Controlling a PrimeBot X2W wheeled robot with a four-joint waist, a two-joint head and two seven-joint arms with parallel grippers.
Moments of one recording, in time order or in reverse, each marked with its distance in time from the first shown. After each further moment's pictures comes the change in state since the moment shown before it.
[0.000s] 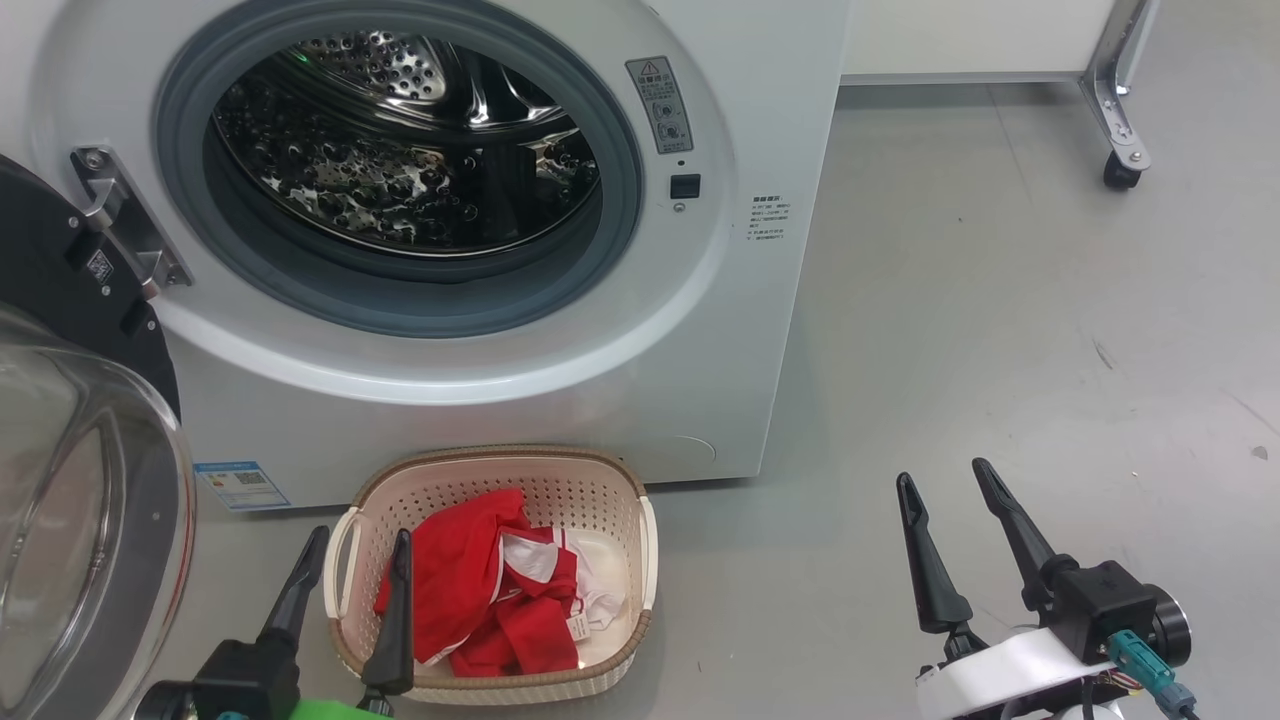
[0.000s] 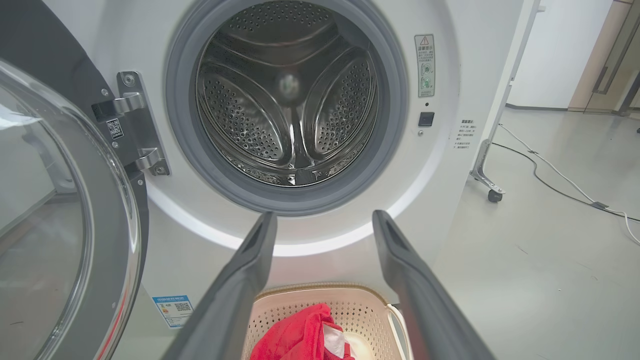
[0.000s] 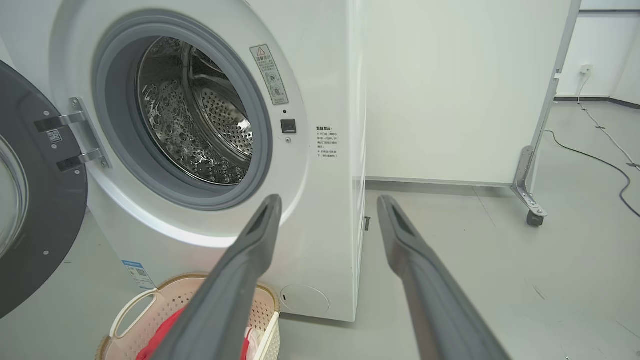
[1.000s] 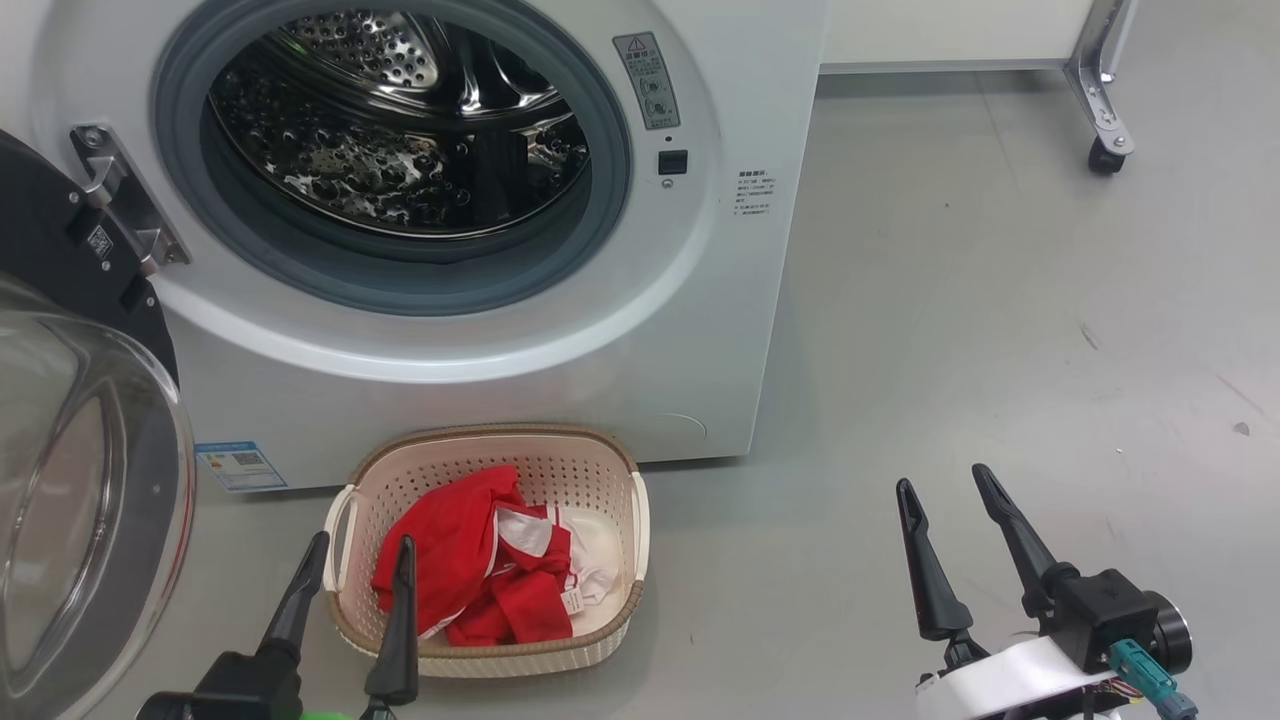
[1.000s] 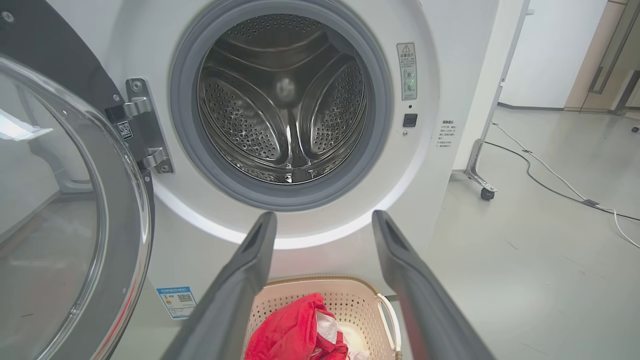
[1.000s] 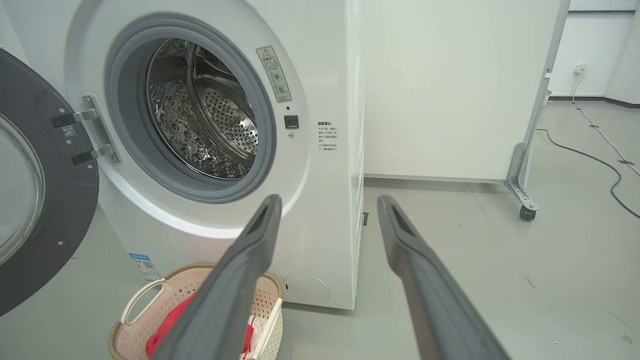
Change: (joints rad) left arm 0.048 0.002 -0.010 -0.098 0.007 0.026 0.042; right arm 0.018 0.002 0.000 -0.018 -0.004 0.000 0.000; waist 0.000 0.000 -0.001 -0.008
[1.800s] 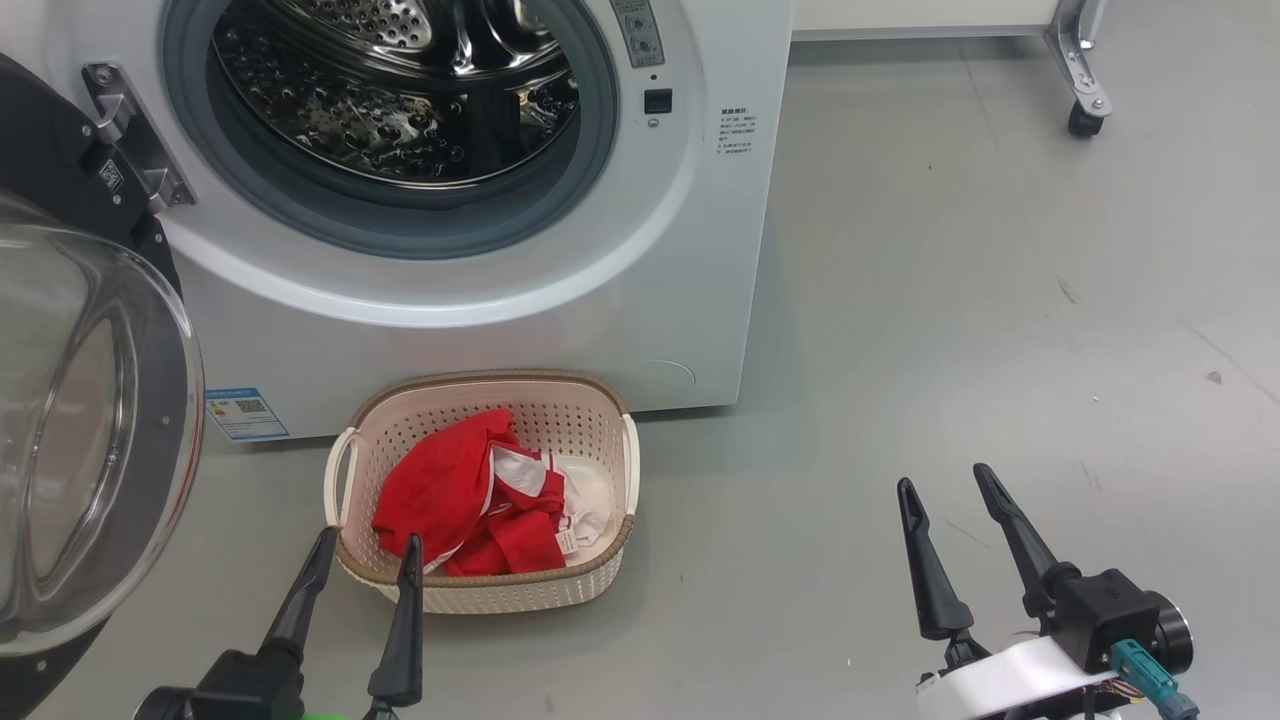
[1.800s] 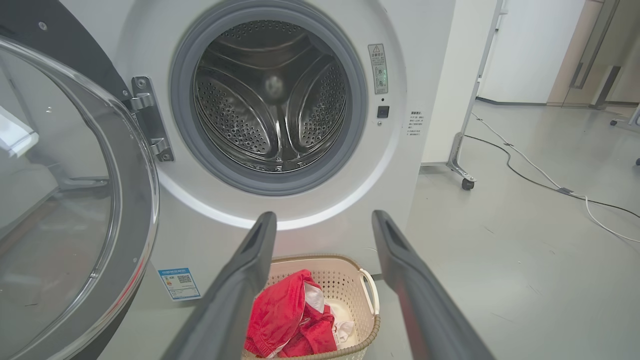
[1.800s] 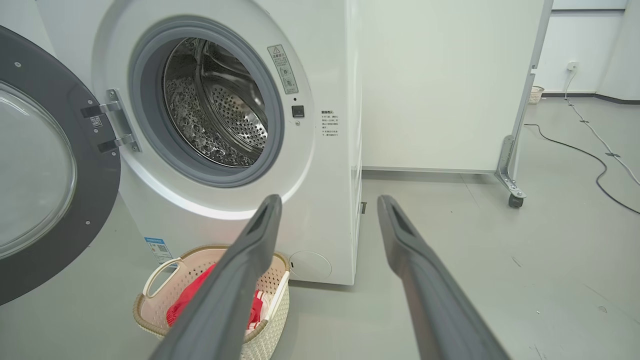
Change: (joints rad) left arm 0.011 0.010 -0.009 -0.043 0.000 0.000 0.026; right arm 0.001 0.002 -0.002 -0.003 0.000 0.000 0.000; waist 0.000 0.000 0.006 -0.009
